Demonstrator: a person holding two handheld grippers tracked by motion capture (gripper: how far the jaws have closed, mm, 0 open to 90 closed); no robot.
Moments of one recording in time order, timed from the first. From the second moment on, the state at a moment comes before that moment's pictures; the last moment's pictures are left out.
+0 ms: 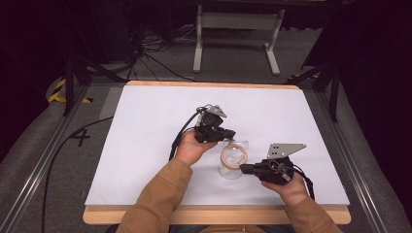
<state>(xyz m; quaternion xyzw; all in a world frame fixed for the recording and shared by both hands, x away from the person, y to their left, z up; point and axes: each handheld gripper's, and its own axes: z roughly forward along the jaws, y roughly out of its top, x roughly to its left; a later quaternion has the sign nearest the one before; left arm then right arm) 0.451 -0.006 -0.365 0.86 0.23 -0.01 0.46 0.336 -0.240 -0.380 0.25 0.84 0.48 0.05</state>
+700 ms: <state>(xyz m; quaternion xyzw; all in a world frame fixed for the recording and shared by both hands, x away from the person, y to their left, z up) 0.450 0.005 -0.363 0.86 0.24 -0.01 0.46 0.342 -0.245 -0.363 0.26 0.80 0.53 0.10</state>
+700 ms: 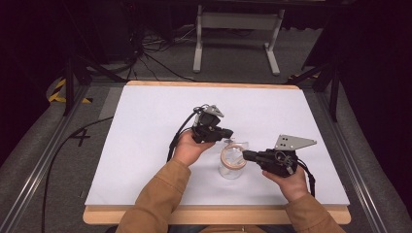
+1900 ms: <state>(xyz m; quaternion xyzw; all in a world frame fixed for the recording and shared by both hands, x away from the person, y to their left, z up) 0.412 0.088 -0.356 0.82 0.31 0.03 0.47 0.384 -0.247 -0.349 0.24 0.80 0.53 0.15</state>
